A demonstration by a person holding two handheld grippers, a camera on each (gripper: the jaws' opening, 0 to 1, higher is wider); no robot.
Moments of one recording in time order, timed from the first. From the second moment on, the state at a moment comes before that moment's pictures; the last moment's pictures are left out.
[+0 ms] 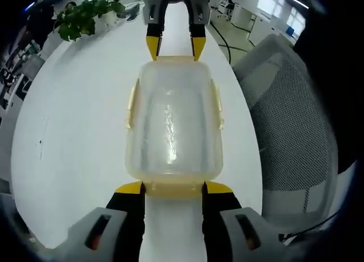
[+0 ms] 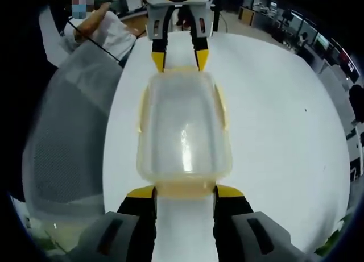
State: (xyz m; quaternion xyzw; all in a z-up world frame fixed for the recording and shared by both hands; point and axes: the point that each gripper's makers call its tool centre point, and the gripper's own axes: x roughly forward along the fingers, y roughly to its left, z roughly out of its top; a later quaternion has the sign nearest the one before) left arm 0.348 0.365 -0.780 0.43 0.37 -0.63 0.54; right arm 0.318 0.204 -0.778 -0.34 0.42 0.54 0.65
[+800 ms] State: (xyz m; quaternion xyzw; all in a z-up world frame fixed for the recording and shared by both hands) left arm 0.348 0.368 -0.784 0.45 0.36 -0.63 0.53; right arm 0.313 0.202 -0.786 -0.36 0.40 0.55 0.64
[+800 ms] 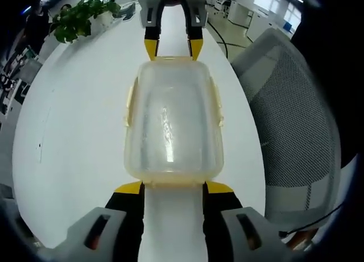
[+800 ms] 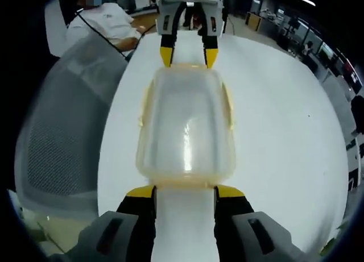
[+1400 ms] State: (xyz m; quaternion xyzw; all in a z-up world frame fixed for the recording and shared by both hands) left arm 0.348 0.372 -0.777 0.39 0.40 -0.61 0.56; right arm 0.314 0.196 -0.769 -0.24 0.45 0.51 0.69
